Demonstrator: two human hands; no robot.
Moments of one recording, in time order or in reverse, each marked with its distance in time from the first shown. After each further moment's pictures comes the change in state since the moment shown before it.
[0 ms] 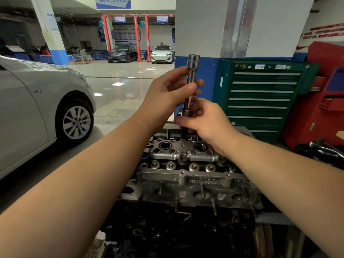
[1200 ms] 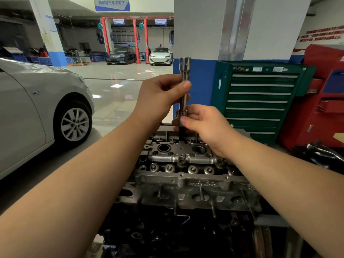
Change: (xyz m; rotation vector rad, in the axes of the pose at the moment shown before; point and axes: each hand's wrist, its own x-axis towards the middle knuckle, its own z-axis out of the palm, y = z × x) left_hand 0.005 -0.005 -0.006 0.000 0.157 0.000; right_hand -0.002 0.003 -0.007 0.063 -0.153 -0.019
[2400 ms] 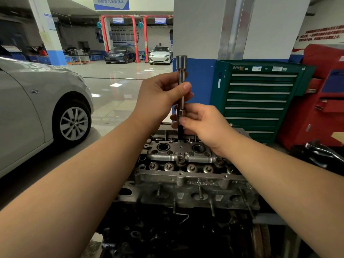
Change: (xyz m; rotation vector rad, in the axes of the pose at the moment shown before) left_hand -0.003 0.003 0.003 -0.030 -0.015 0.018; right_hand 0.000 0.000 0.003 0.029 0.001 0.001
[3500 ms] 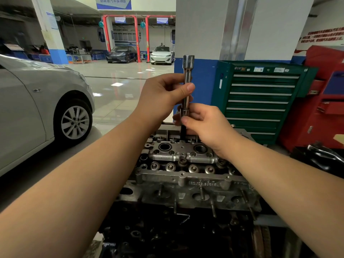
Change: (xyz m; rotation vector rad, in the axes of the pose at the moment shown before) left_hand 0.005 -0.003 -0.004 0.089 -0.007 -0.021; right_hand -0.002 -0.003 0.002 -0.052 0.026 -0.003
